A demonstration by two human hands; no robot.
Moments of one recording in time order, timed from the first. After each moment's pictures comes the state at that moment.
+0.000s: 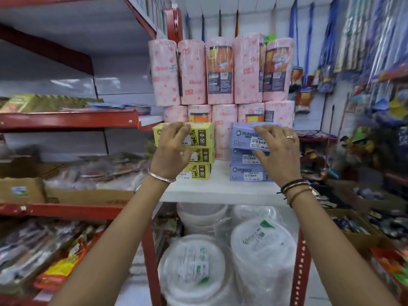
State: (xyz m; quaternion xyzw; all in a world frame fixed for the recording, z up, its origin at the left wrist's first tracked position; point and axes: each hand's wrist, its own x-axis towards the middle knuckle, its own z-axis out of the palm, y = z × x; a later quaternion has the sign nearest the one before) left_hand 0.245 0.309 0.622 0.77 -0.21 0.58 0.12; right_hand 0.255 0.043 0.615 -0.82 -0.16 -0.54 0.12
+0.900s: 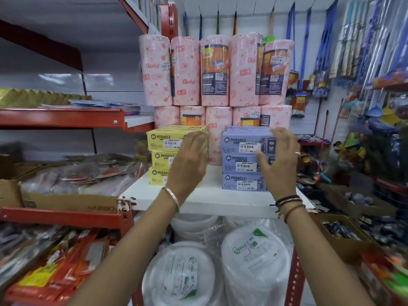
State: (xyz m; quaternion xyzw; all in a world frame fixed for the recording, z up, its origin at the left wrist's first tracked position) left_hand 0.253 0.245 0.610 0.79 -0.23 0.53 0.21; right_hand 0.277 0.038 0.601 -0.76 -0.15 -0.54 0.33
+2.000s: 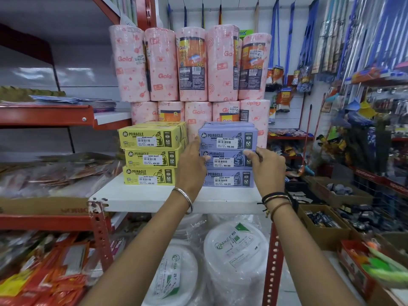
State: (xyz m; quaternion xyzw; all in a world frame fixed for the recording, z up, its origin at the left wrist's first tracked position) left_hand 0.286 0.178 0.592 0.82 -0.13 0.46 0.33; right_hand 0.281 0.007 0.590 -0.80 -0.04 -0.47 0.37
